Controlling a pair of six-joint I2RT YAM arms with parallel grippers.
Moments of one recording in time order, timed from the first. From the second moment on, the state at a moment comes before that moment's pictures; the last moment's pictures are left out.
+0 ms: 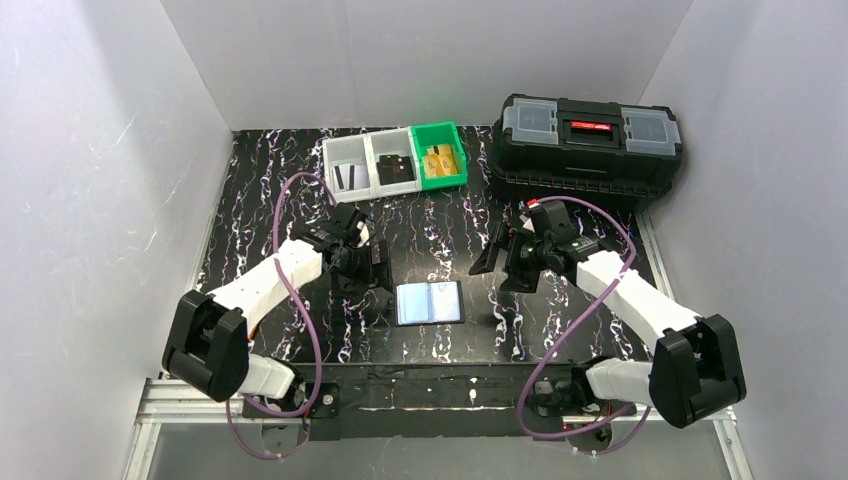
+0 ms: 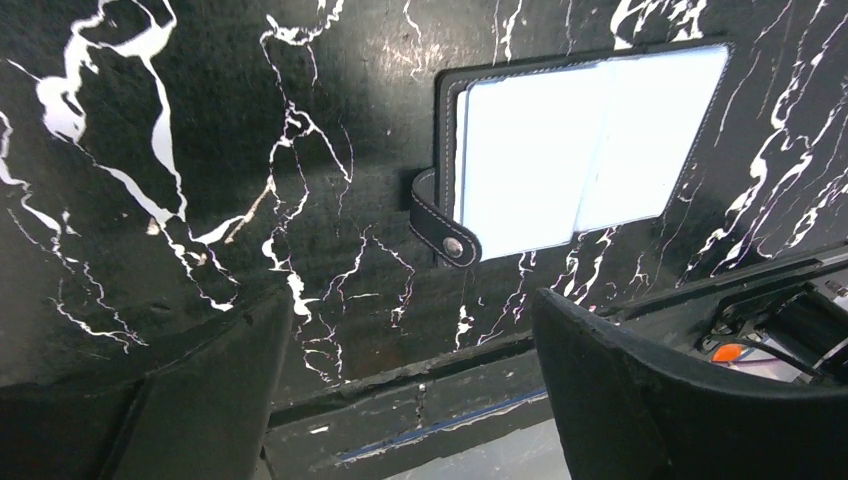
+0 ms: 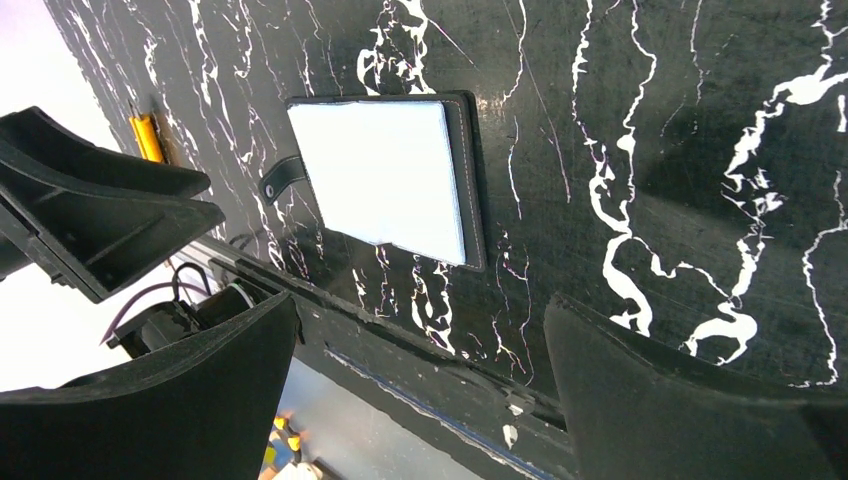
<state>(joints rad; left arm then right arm) -0.49 1.38 0.94 -0.77 0.19 -0.57 0.41 1.22 0.80 -0.52 -0.42 0.76</state>
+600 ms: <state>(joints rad) -0.53 1.50 0.90 -0.65 0.30 -0.58 0.47 1.31 0.78 -0.45 -0.43 0.78</state>
